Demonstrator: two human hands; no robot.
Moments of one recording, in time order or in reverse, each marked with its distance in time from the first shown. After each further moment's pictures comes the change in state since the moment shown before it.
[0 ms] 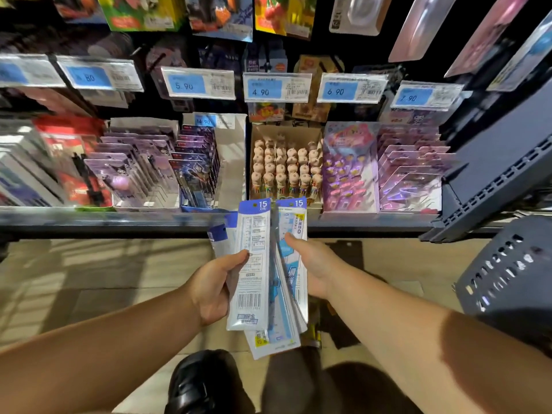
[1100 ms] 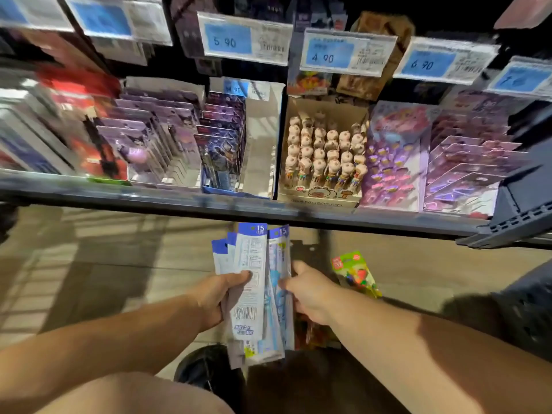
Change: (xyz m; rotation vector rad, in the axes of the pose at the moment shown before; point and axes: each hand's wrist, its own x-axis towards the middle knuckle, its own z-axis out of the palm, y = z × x) left_hand 0.040 -0.013 -0.084 0.138 0.280 -0.142; right_hand 0.055 0.064 0.030 -0.426 0.099 0.187
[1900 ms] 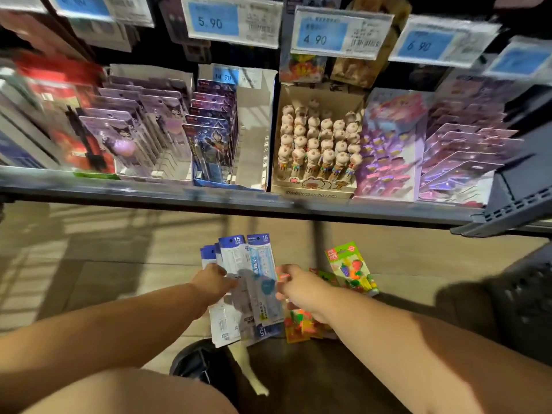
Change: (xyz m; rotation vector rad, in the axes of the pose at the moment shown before) left_hand 0.020 0.002 -0.007 0.837 0.272 0.051; right_hand 0.007 0.013 -0.005 -0.413 0.024 0.006
